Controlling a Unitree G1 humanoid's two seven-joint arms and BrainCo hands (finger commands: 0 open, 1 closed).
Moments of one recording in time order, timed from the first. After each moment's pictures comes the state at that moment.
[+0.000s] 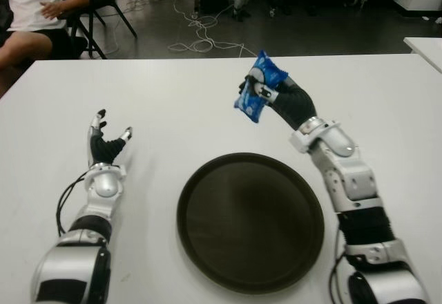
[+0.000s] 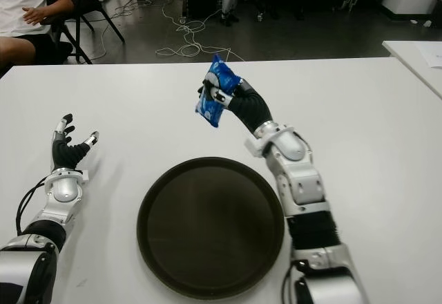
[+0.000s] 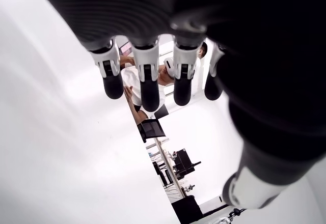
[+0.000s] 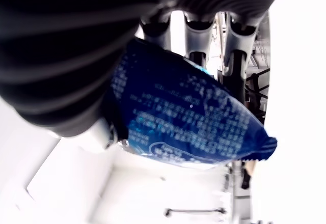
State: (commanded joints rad) left arm -0.57 0.23 0.07 1.23 0.17 -0.52 0.44; right arm -0.40 -0.13 0.05 0.08 0.20 0.21 0.38
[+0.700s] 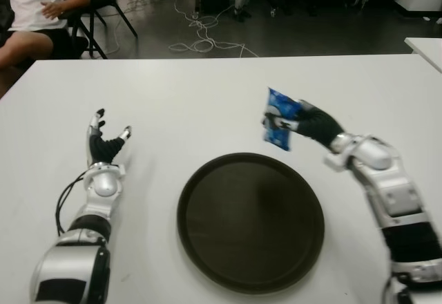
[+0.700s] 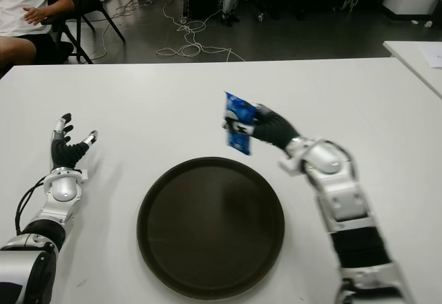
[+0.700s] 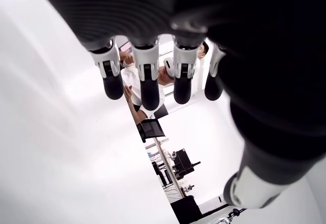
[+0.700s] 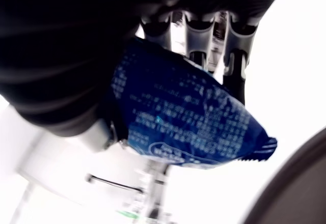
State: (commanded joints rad) left arm -0.57 0.24 0.07 1.23 0.17 -0.52 0.43; right arm -0.34 -0.38 0.07 0.01 0.15 0.28 0.57
